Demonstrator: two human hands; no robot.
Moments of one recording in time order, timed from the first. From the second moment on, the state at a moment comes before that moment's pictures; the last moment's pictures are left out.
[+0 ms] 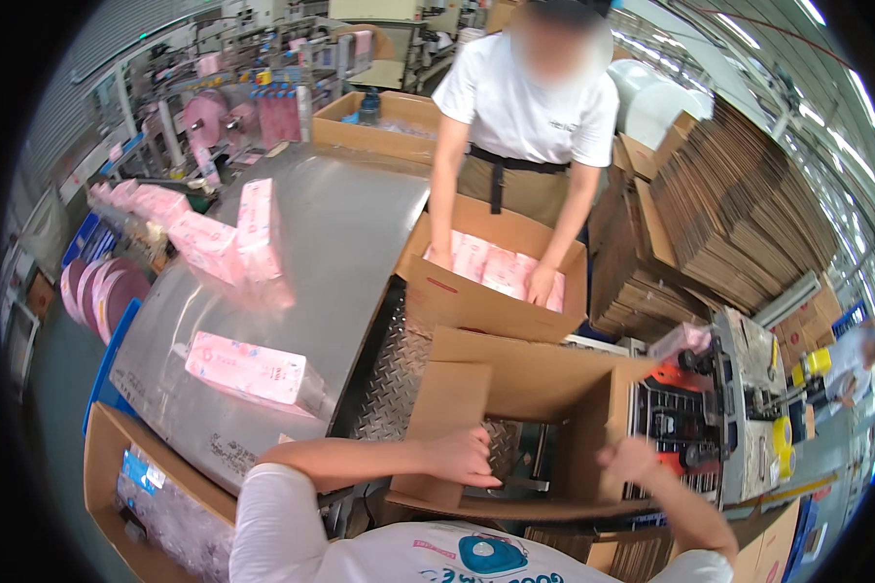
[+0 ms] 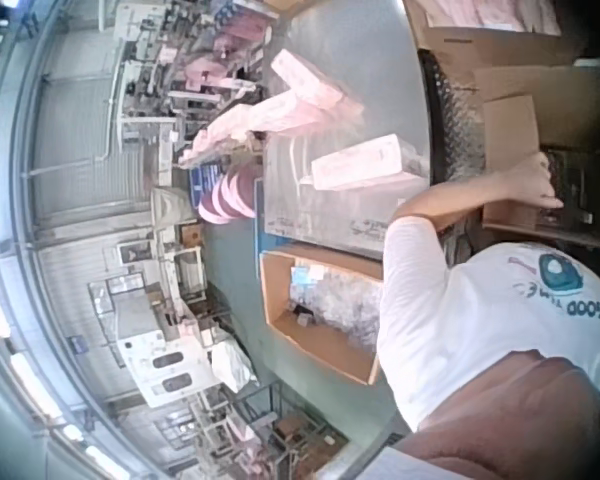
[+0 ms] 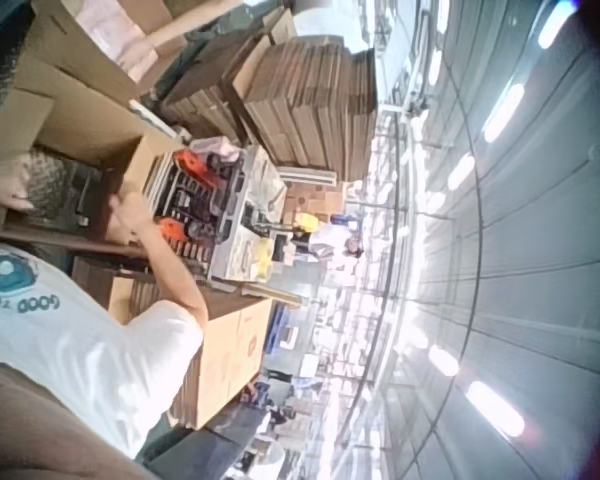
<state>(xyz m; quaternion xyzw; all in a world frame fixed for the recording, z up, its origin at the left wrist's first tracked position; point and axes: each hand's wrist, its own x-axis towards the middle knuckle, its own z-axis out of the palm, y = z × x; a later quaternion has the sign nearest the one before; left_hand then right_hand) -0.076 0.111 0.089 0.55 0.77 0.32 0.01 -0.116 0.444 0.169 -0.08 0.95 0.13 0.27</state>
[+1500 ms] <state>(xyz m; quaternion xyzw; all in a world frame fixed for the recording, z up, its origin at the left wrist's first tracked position) -0.077 0.094 0.045 0.14 0.81 0.57 0.09 -0.067 0.311 0.108 -0.38 0.80 -0.40 0.22</state>
